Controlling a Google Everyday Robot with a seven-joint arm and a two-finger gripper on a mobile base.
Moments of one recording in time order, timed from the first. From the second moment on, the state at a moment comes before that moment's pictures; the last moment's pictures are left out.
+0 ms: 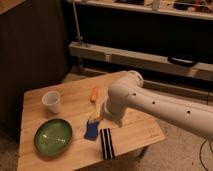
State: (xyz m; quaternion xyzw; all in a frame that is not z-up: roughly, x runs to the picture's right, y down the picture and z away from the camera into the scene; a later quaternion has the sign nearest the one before) arm -0.006 0.177 0.664 -0.15 -0.30 -0.63 0.70
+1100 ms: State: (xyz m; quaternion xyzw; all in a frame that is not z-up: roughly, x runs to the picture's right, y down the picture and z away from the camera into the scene) arm -0.033 0.265 0.753 -0.20 -0.27 -0.69 0.64
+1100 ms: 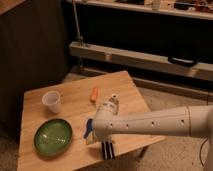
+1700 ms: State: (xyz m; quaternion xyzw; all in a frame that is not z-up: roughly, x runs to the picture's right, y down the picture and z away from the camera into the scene) arm 0.004 0.278 0.763 -0.23 -0.26 -0.68 0.65
